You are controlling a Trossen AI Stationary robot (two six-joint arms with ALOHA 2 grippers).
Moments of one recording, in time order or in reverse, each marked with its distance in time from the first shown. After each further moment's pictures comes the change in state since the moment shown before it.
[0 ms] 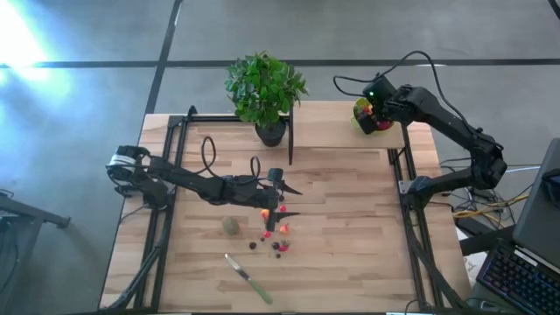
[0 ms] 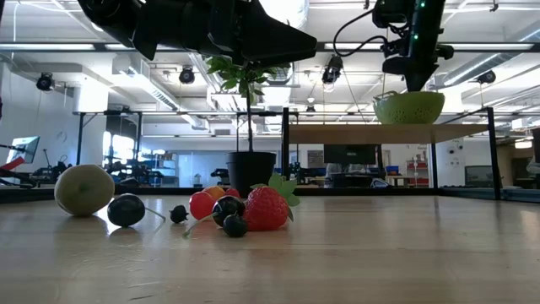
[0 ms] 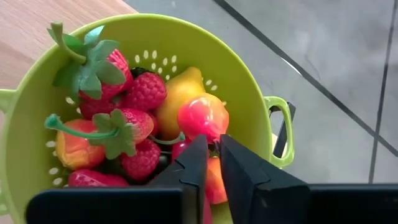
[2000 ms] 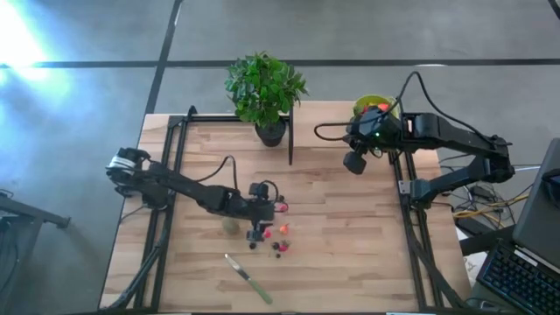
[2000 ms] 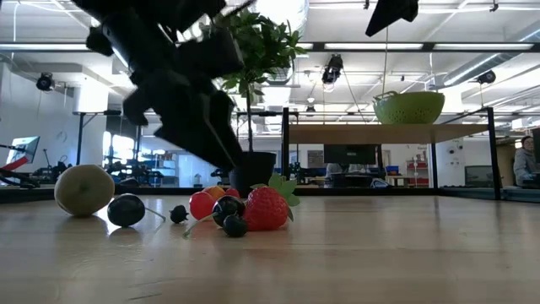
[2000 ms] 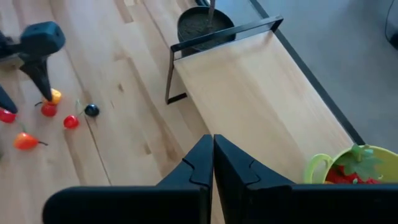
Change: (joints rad) left arm -0.103 0.012 0.031 -0.716 -0.159 -0.263; right arm 0.592 -0.071 0.127 0.087 -0.205 0.019
